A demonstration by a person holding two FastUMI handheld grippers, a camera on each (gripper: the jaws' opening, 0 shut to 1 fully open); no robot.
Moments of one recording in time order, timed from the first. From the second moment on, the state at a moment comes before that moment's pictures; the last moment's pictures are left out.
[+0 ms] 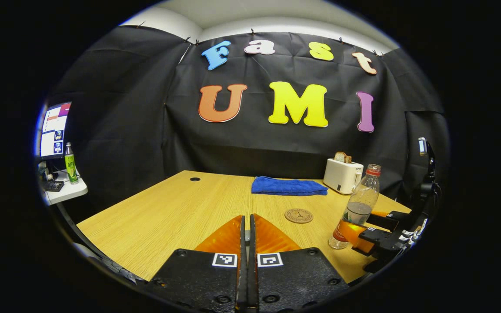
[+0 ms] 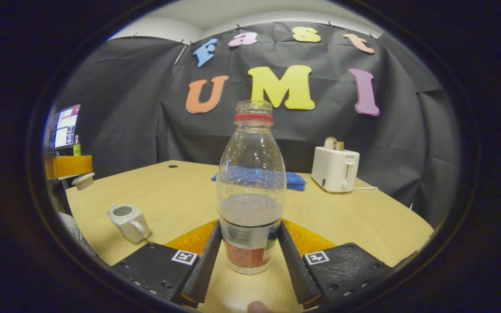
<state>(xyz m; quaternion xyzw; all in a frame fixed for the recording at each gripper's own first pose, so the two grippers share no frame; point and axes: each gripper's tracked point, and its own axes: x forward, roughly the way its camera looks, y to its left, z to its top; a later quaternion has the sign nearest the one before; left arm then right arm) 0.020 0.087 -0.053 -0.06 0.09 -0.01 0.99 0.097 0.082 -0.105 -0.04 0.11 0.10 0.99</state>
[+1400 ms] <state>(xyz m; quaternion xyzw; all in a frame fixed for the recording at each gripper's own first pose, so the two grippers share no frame) 0.032 0.126 -0.050 -0.04 0.08 -0.04 1.00 0.127 0.132 -0.102 -0.65 0.00 0.11 0.75</state>
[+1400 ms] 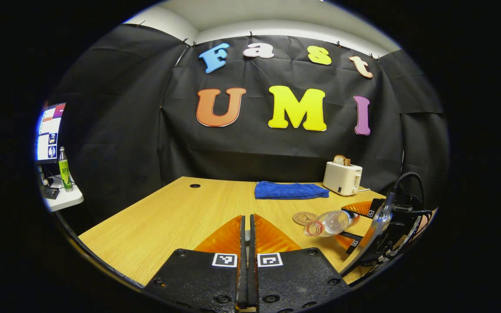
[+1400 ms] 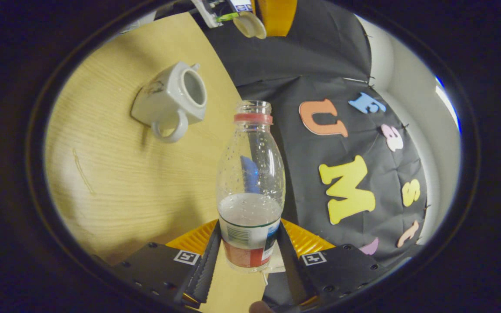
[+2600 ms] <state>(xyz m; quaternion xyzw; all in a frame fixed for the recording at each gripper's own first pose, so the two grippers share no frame) 0.030 0.138 -0.054 -0.04 0.08 -0.05 0.99 0.129 0.171 -0.069 -0.77 -0.09 0.10 0.62</state>
